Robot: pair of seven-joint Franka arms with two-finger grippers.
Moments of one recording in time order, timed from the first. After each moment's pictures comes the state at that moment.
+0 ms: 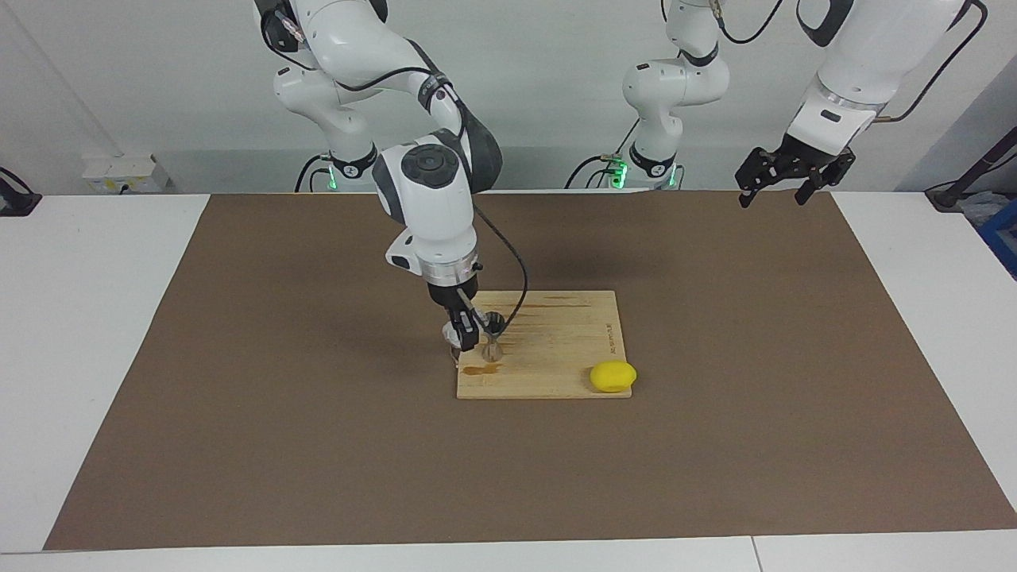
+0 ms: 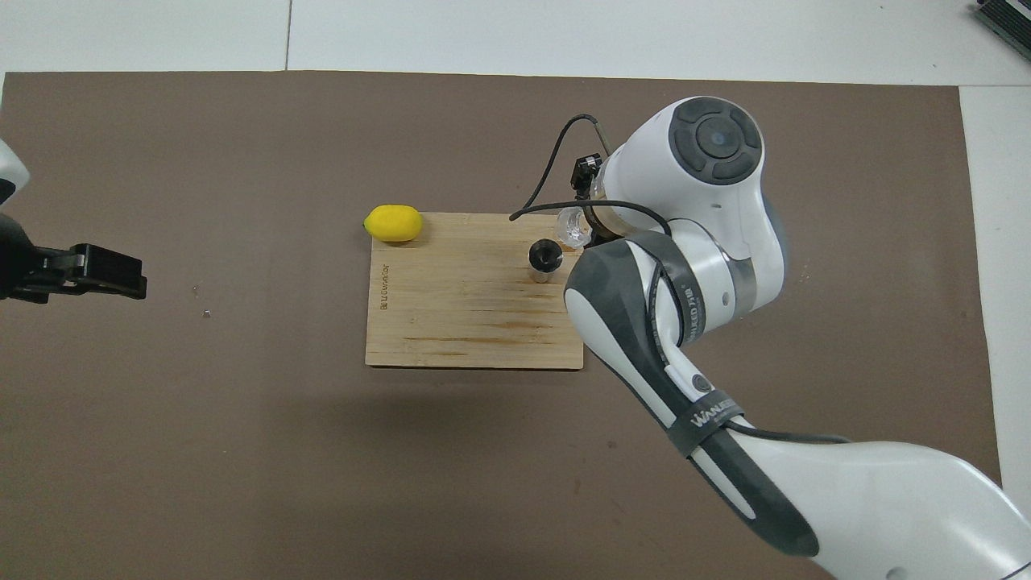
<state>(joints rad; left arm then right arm) 0.04 -0.08 -0.13 -1.65 -0.02 1.53 -0.06 0.35 0.41 0.05 -1.54 0.13 2.08 1.61</state>
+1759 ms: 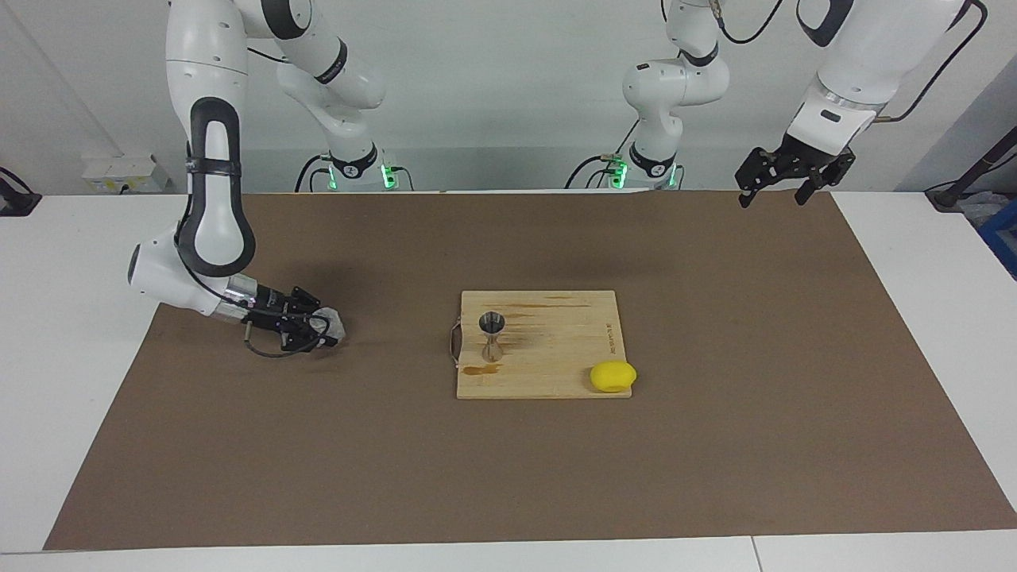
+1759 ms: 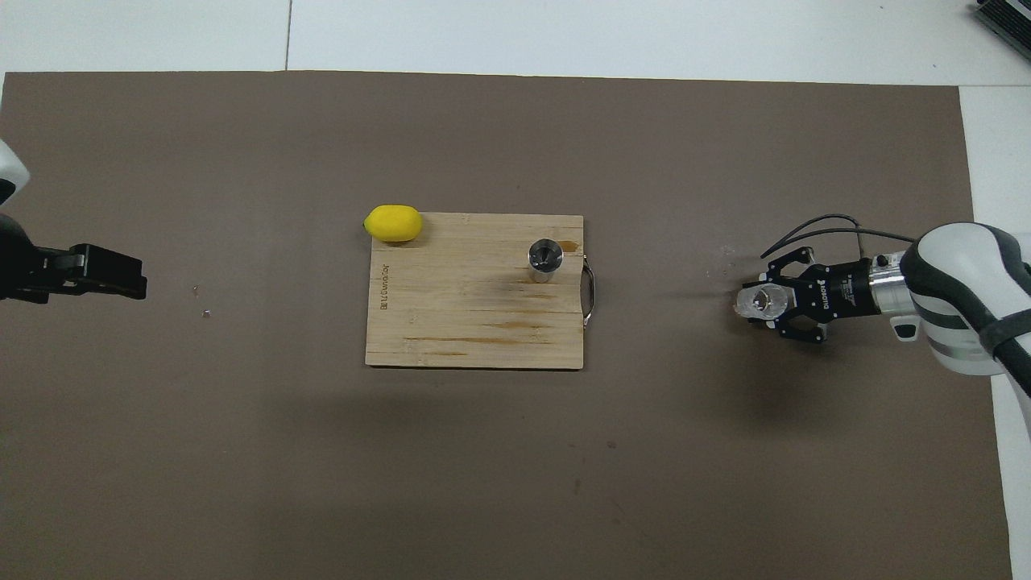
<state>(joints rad) 0.04 -0.08 -0.13 -1.65 -0.02 1.53 -0.06 -0.26 0.36 0.05 -2.04 0.81 2.01 0.67</state>
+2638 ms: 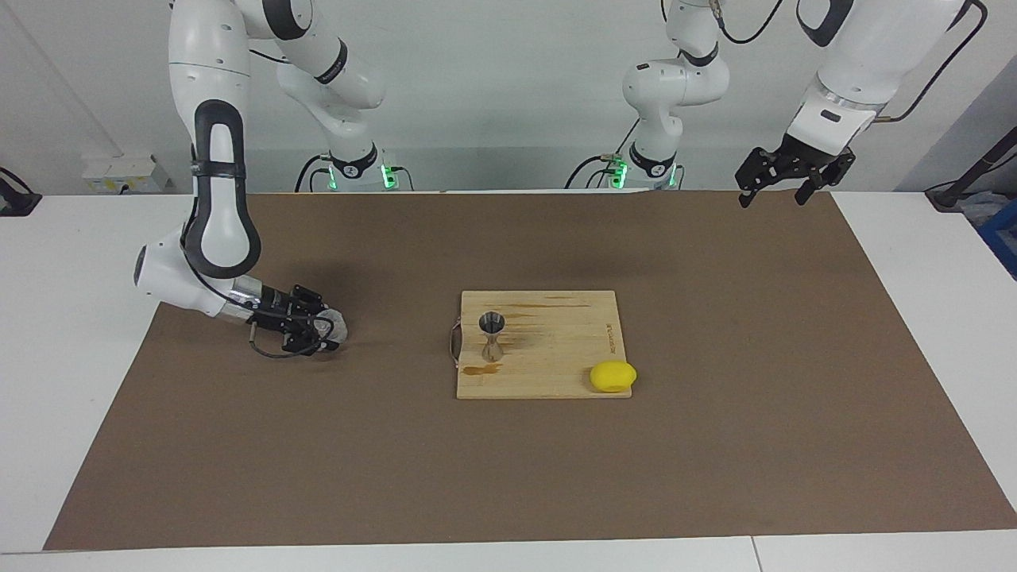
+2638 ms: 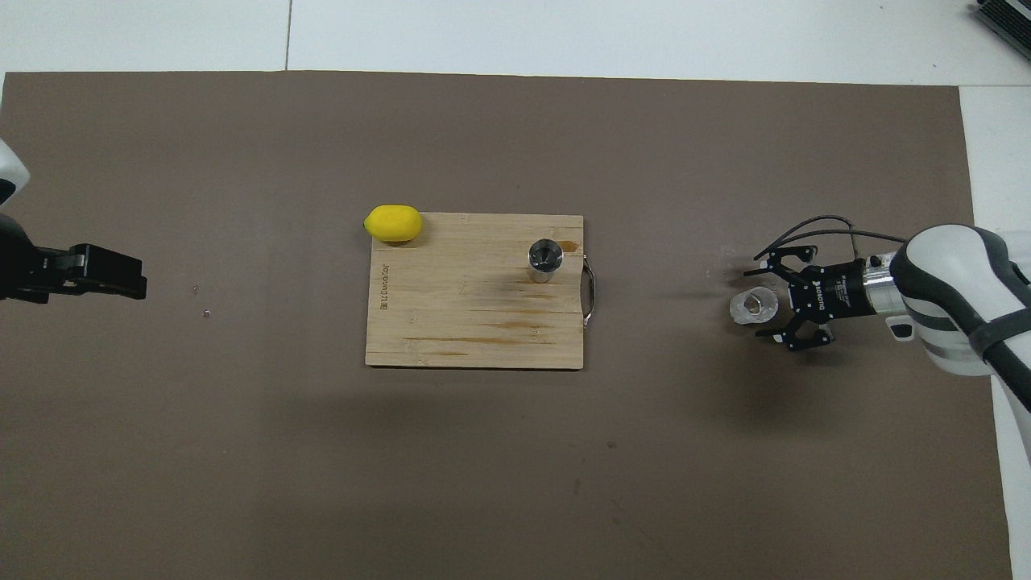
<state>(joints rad) 0.04 -0.08 -0.13 -1.65 -0.02 1.53 -0.06 -0.25 0.34 0.05 -2.05 0.76 2.02 0.68</state>
